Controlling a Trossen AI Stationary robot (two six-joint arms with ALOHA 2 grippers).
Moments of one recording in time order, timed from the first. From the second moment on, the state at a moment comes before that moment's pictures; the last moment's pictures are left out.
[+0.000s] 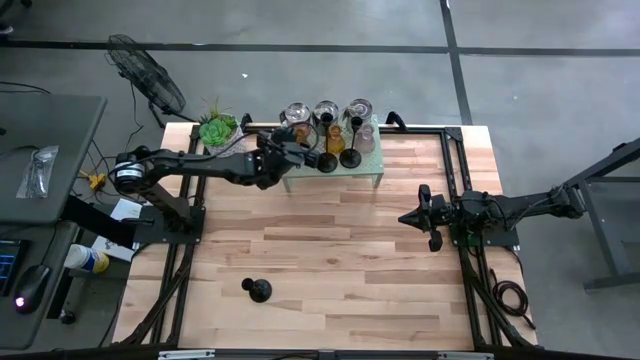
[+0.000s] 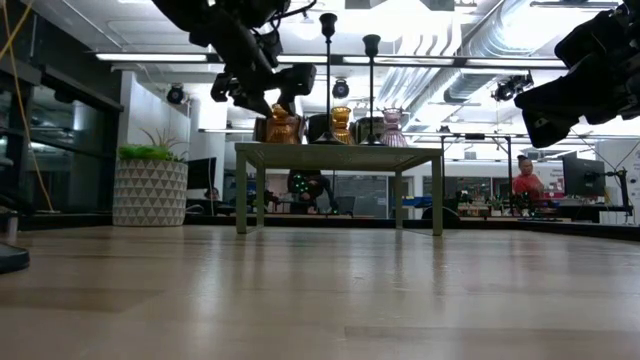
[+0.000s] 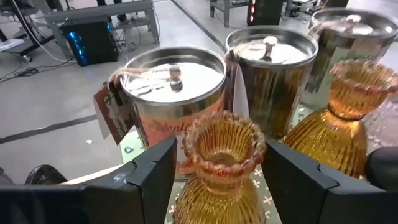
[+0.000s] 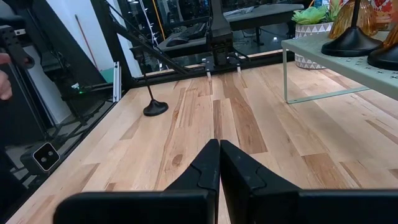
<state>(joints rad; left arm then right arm) 0.20 1.54 1.07 -0.05 -0.93 -0.46 0.12 0.15 0.01 0.03 0.05 0.21</state>
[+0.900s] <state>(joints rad) 0.14 1.50 1.07 0.09 -0.98 -0.21 0.12 0.15 0.01 0.03 0.05 0.21</state>
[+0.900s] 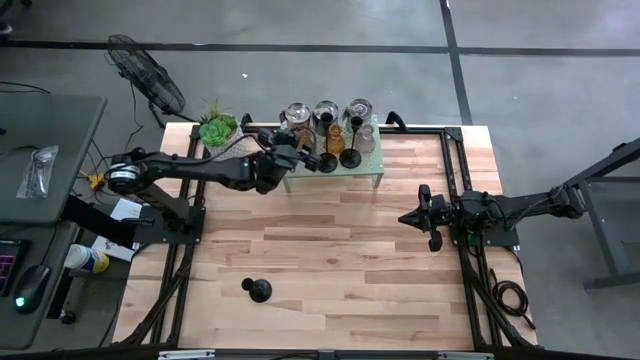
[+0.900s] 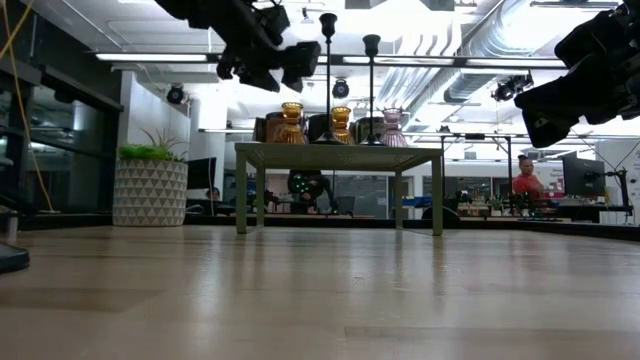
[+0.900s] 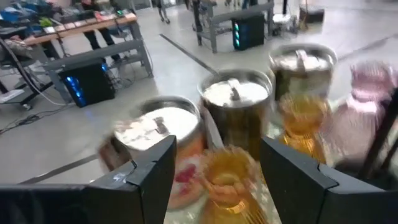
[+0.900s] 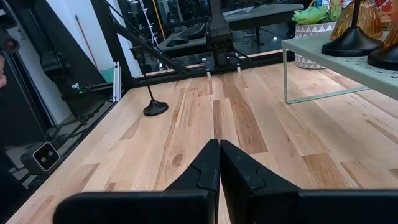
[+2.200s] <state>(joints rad) -0.51 0.62 0.65 -0.67 -0.30 -0.55 0.12 0.15 0.01 0.03 0.05 0.21</state>
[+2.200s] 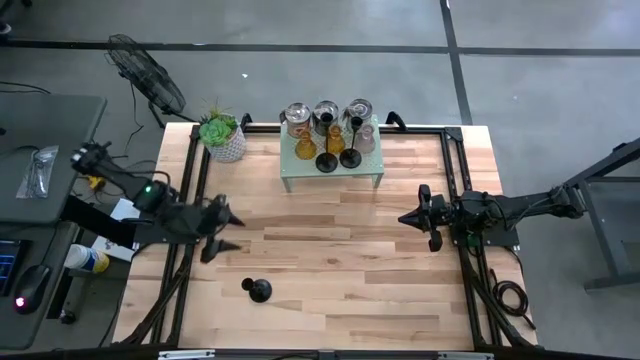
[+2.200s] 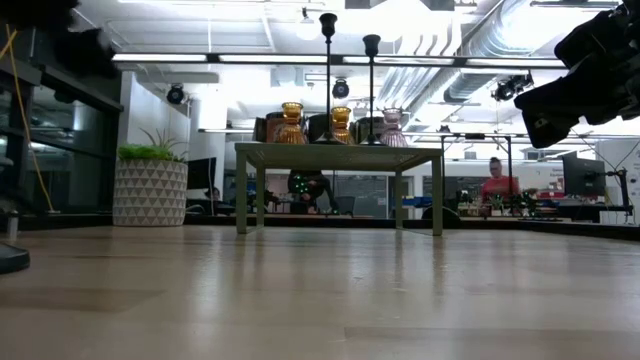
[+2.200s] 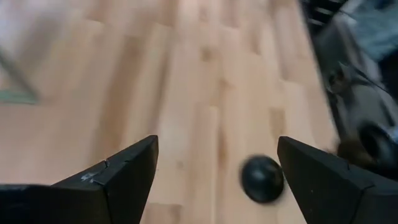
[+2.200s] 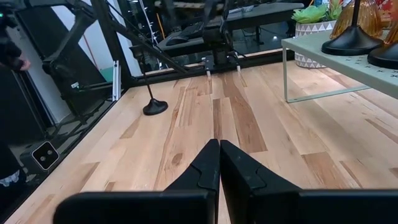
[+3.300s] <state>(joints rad) -0.91 1.09 0.38 0.15 -0.46 -0.45 0.12 0.15 0.01 0.03 0.05 0.21</state>
